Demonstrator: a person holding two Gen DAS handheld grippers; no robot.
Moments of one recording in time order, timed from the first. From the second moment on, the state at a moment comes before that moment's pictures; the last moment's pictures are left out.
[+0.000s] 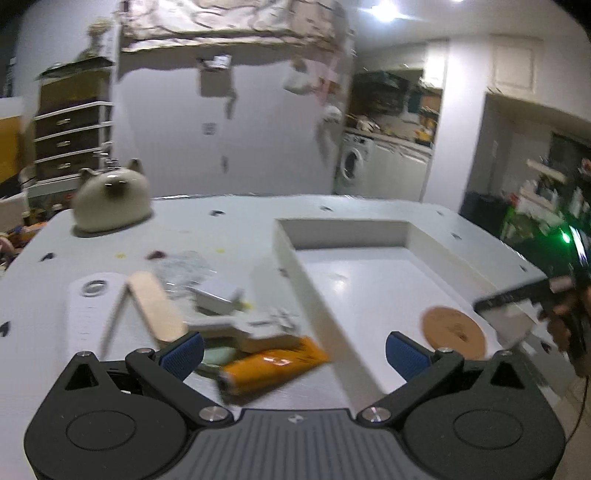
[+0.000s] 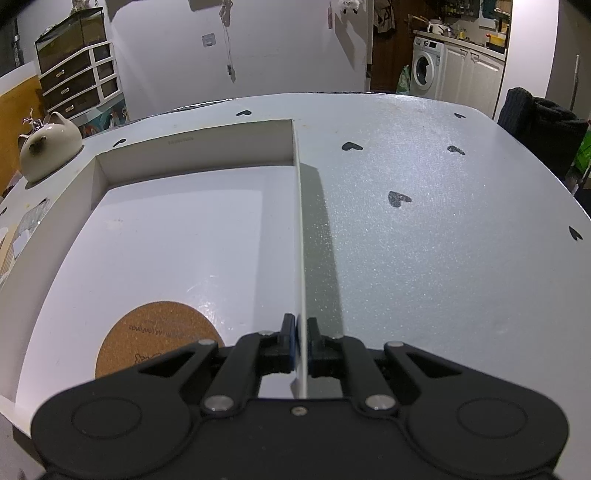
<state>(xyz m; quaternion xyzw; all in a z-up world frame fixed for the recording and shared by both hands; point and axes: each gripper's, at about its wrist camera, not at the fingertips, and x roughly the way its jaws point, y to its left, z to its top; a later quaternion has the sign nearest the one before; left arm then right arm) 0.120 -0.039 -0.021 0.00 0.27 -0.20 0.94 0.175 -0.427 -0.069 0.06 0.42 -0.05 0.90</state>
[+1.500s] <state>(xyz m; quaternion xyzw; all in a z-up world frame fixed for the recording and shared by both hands) 0.265 0.071 -0.079 0.02 0.33 -0.02 0.94 0.178 -0.419 -0.069 0.06 0.42 -0.08 0.90</state>
